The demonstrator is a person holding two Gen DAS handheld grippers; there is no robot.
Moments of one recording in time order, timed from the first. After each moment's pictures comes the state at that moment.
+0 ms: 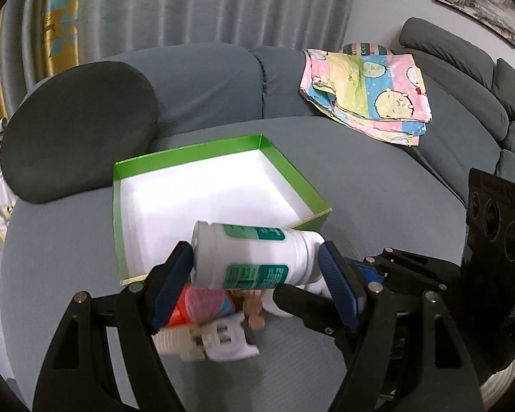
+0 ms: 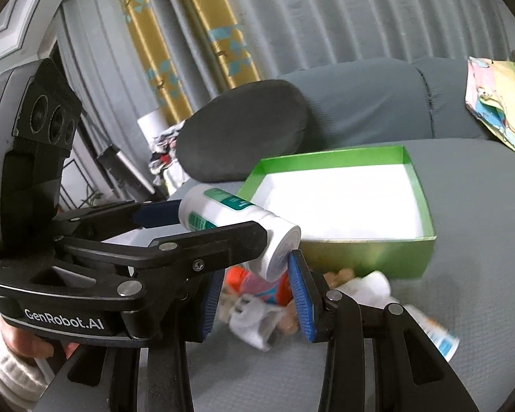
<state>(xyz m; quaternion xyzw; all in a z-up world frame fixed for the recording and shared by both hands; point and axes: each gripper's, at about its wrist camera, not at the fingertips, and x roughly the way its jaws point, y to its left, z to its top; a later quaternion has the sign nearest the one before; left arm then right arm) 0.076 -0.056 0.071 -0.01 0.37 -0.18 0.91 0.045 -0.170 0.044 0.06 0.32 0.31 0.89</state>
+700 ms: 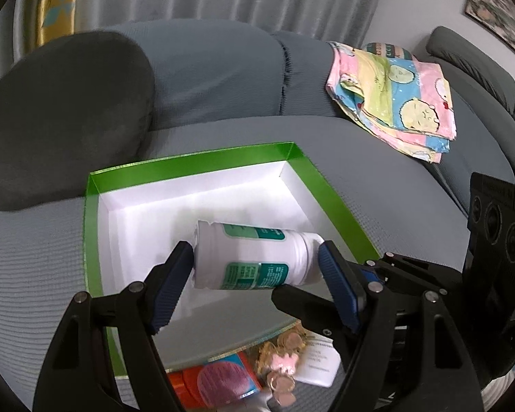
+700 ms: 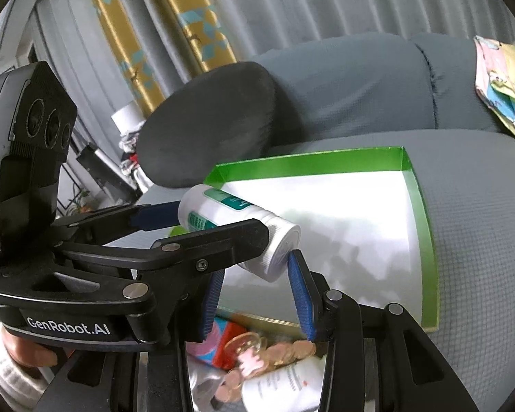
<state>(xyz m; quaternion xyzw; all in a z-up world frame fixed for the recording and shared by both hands) 0.174 -0.044 0.039 -0.06 0.40 -0.17 0.90 0.150 -0.160 0.021 0.06 0.37 0.30 0.88</state>
